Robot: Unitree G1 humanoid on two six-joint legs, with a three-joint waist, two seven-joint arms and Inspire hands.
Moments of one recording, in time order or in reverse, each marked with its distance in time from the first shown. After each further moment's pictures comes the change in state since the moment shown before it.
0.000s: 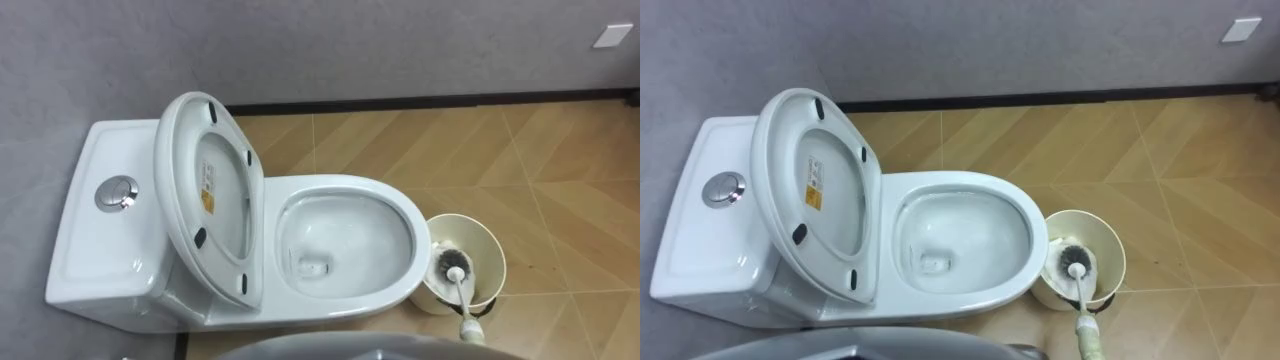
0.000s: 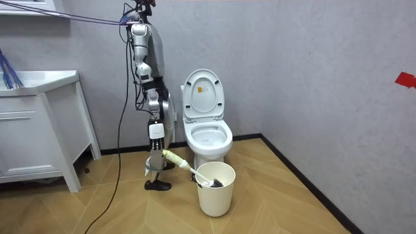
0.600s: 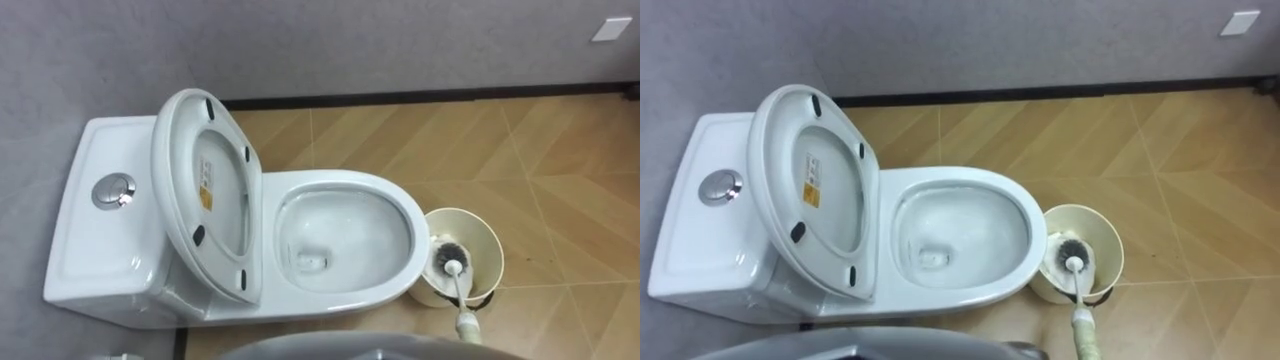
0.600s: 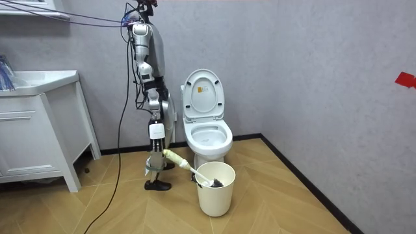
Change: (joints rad) left arm -0.008 0.000 0.005 0.000 -0.037 0.006 0.004; right arm -0.019 -0.003 -0.049 0.013 0.078 0.000 -0.106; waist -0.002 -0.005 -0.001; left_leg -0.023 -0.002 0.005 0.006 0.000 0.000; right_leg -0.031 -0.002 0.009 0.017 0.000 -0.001
